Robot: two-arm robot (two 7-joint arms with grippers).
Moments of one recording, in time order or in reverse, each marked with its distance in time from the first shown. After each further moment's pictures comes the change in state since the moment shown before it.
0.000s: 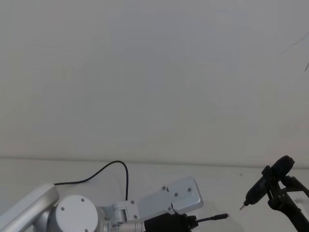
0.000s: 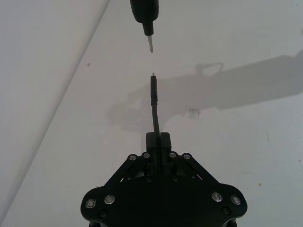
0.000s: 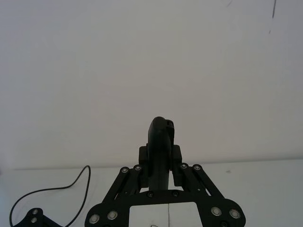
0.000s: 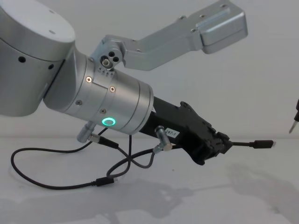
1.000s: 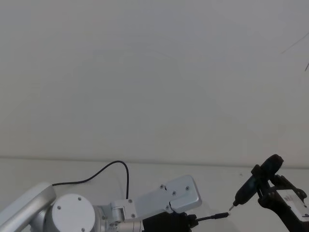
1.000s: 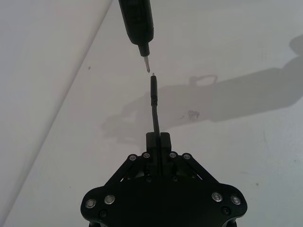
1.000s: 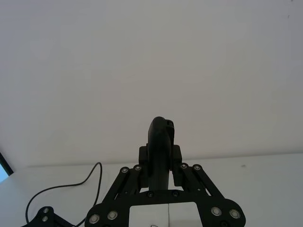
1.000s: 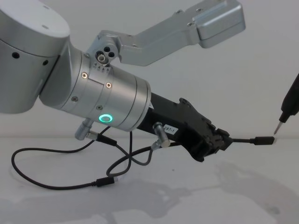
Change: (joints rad) left arm 0.004 0.009 -0.008 -0.014 -0.012 -0.006 -0.006; right arm 0.025 0.002 -0.037 -0.003 0.039 0.043 -0.021
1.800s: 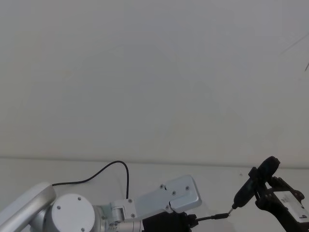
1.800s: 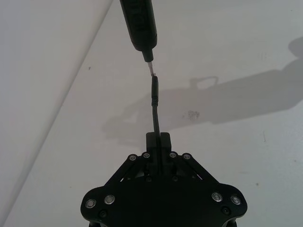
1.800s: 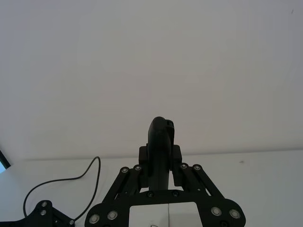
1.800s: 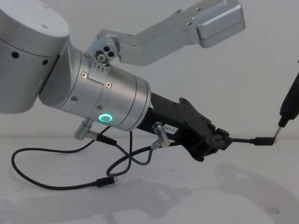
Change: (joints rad) left arm 0.000 0.001 0.000 -0.001 -0.001 0.000 0.000; right arm 0.001 0.003 -0.008 -0.008 -0.019 0.027 -0.012
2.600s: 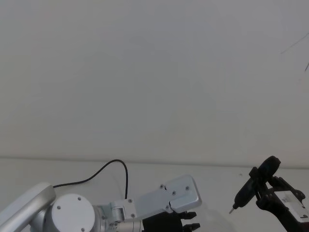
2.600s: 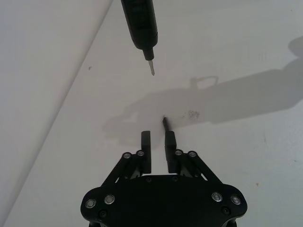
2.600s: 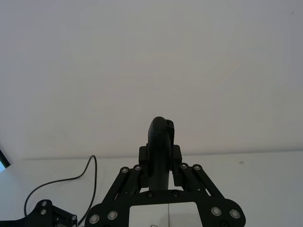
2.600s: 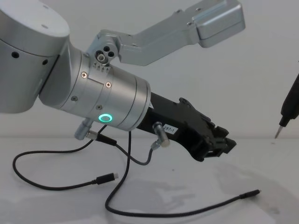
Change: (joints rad) left arm 0.000 0.000 0.000 0.000 0.000 0.000 0.000; right arm -0.002 0.003 0.004 -0.005 -0.003 0.004 0.003
